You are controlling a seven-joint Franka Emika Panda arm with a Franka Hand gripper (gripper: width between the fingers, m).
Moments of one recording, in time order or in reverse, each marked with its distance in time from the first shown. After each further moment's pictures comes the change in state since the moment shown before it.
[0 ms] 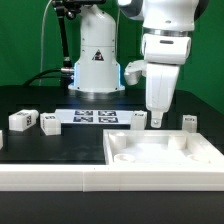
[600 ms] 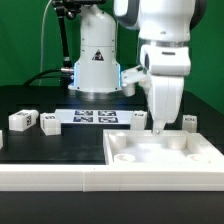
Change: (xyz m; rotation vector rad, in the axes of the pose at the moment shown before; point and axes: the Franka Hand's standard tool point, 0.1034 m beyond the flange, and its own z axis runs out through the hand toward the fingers) arm -0.001 0.002 0.002 -0.004 0.001 -0.211
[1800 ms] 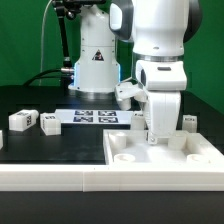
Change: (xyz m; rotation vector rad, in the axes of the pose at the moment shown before) arm -0.008 0.009 0.039 0.007 0.030 -0.085
